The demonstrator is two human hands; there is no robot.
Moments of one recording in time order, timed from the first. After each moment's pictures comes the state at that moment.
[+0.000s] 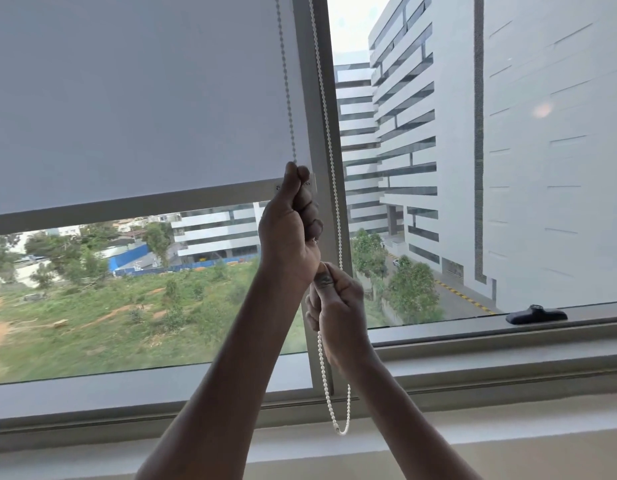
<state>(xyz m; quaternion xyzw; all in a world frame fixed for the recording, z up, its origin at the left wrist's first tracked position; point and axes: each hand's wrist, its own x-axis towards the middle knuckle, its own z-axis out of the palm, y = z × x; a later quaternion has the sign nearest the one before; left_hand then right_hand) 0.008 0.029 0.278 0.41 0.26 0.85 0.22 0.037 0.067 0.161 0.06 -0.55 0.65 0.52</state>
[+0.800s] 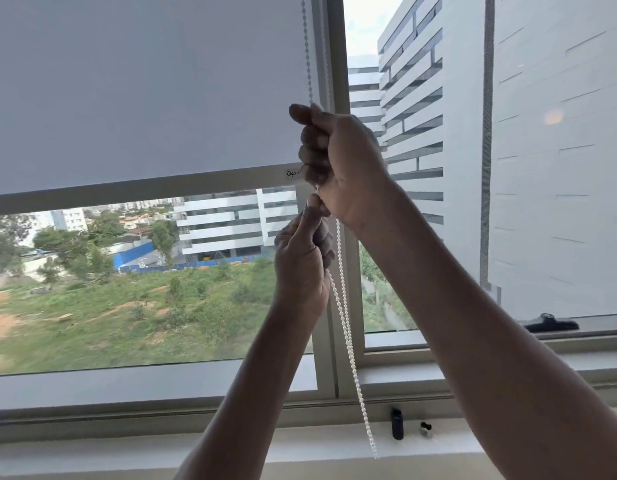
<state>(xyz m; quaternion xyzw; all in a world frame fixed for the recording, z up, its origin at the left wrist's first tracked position) 0.010 0.023 0.244 0.42 0.29 0.84 0.17 0.058 0.061 0.346 0.10 -0.55 0.72 0.42</state>
